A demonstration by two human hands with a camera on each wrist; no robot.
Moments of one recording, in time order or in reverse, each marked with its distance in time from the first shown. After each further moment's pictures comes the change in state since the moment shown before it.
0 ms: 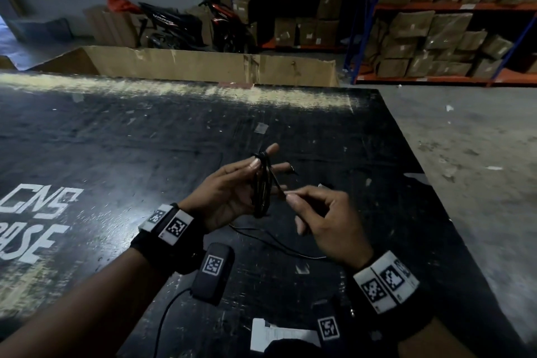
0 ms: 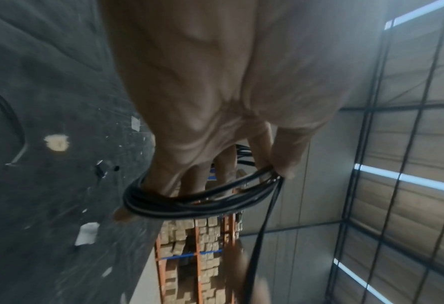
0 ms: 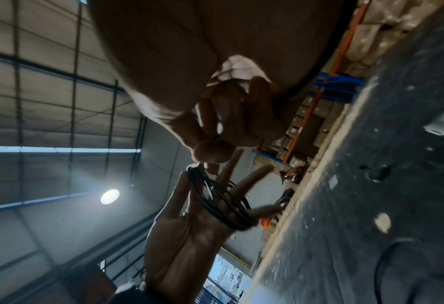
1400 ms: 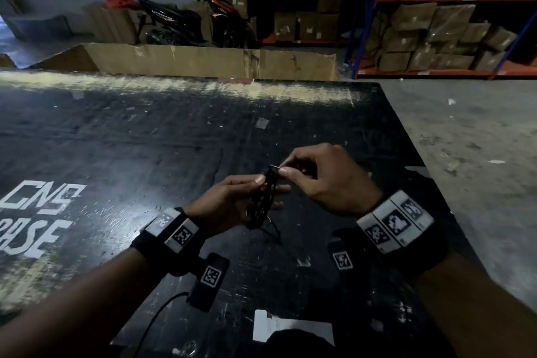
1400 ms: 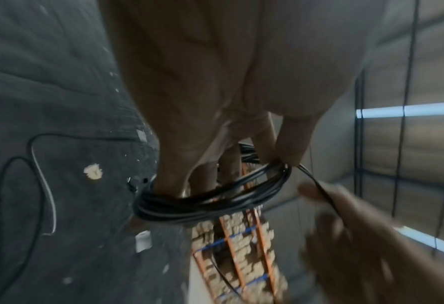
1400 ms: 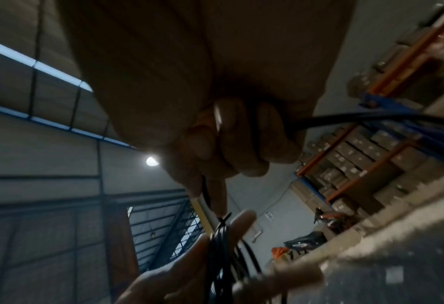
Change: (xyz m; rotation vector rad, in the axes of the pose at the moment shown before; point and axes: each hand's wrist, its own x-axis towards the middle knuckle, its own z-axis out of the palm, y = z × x) left_hand -0.010 -0.016 0.002 0.112 0.060 -0.131; right_hand 0.049 -0.044 -0.019 -0.635 -0.207 -0.246
